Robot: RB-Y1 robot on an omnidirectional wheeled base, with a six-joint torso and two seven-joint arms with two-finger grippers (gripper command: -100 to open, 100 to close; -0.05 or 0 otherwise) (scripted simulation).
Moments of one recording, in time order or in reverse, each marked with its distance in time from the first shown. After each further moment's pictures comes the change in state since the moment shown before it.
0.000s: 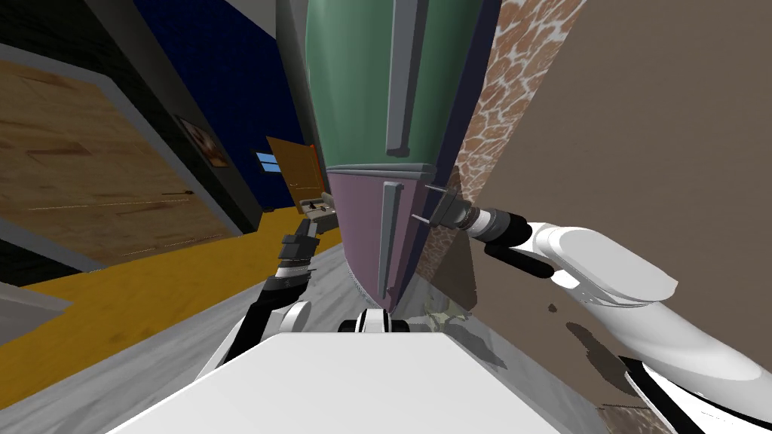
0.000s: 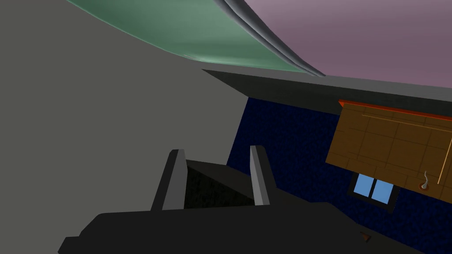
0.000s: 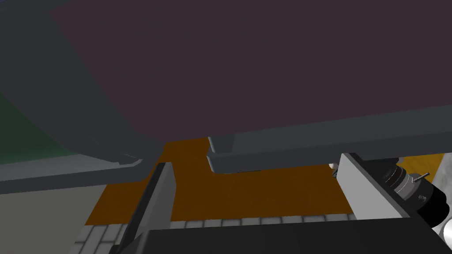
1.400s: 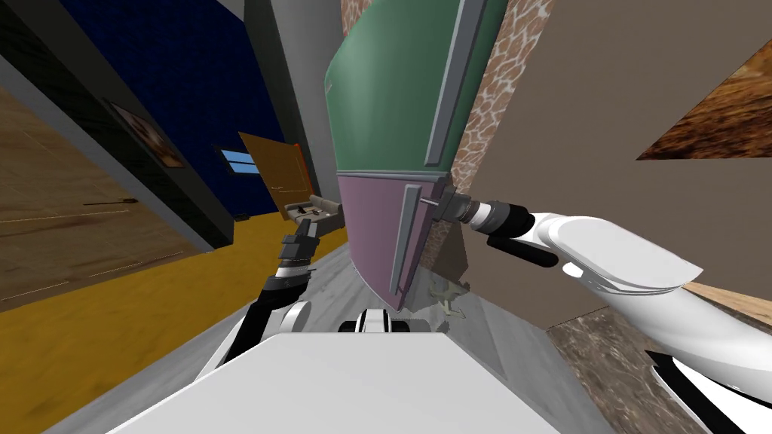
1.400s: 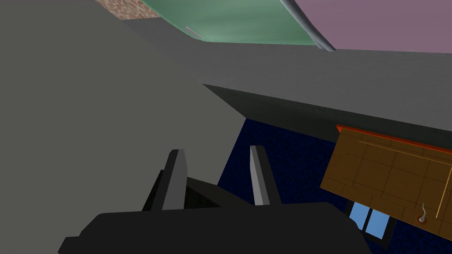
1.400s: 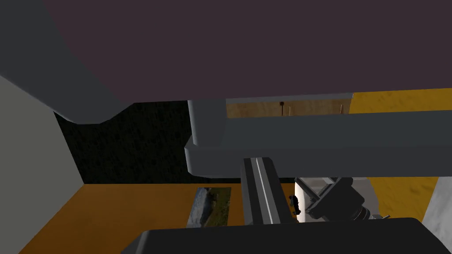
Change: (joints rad) left arm 0.000 0.000 0.000 0.000 0.000 0.000 0.000; right arm -0.017 -0.107 -0.019 0.059 0.080 0.013 0.017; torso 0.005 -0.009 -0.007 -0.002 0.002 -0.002
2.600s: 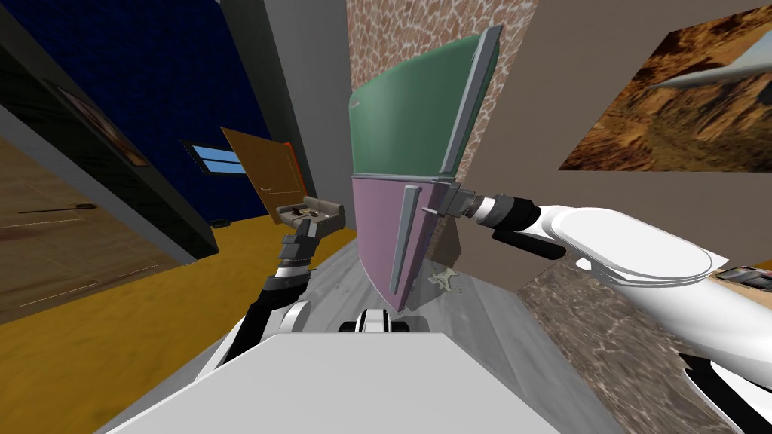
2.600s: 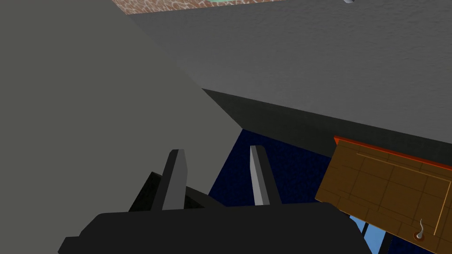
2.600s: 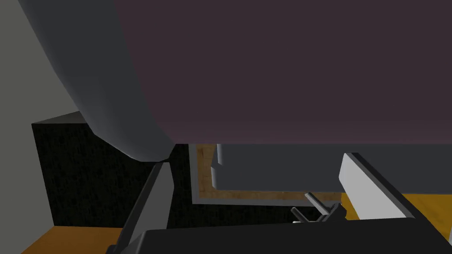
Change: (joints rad) left arm 0.000 0.000 0.000 0.000 0.000 0.000 0.000; right arm 0.021 -0.074 -0.042 0.070 0.030 0.015 -0.024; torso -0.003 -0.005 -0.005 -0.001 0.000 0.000
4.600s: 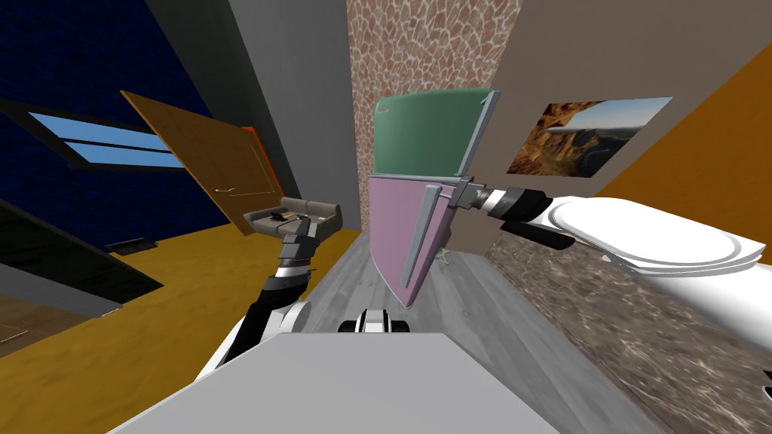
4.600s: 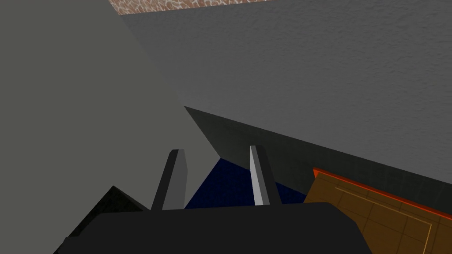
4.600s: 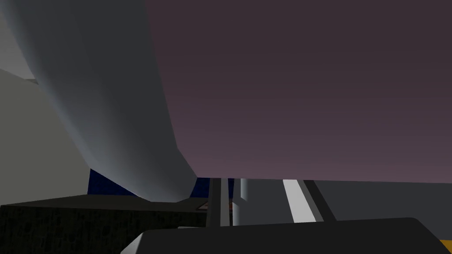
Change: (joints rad) left arm 0.000 0.000 0.000 0.000 0.000 0.000 0.000; right arm 0.092 -0.115 -0.077 0.119 0.055 0.099 -0.053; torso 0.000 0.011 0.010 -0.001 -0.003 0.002
